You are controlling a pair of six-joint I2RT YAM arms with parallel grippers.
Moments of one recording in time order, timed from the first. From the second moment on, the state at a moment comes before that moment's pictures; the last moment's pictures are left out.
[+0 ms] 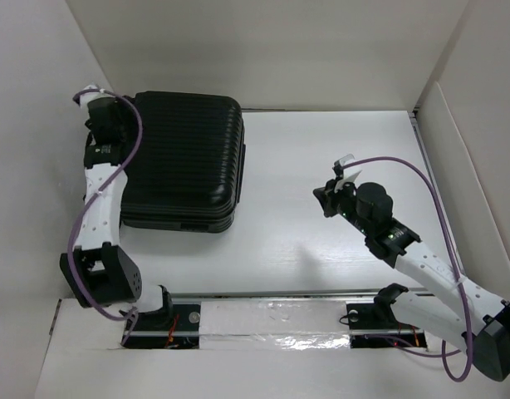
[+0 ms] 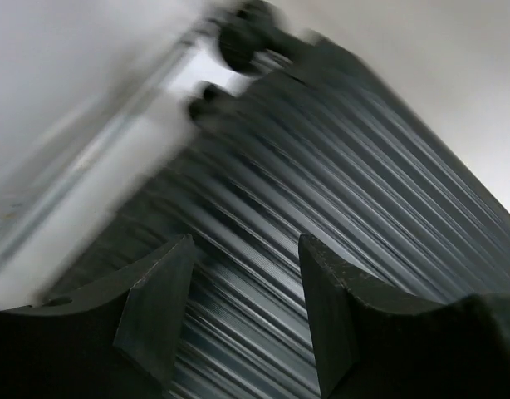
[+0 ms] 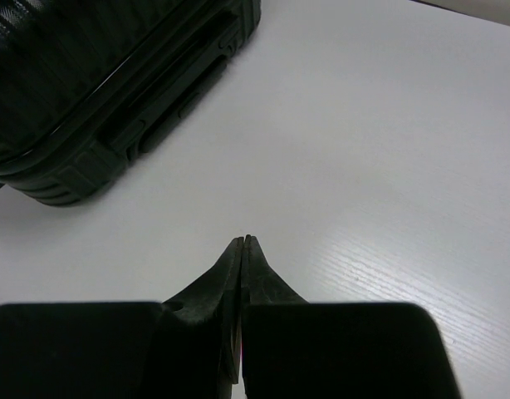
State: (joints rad) left arm 0.10 1.40 1.38 -0.37 -0.19 -0.49; right arm 0.59 0.91 0.64 0.05 0.03 0.10
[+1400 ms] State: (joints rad) left arm 0.19 1.61 1.03 -0.20 -0.07 -0.58; right arm 0.60 0.84 0.66 0.00 0.22 0.09
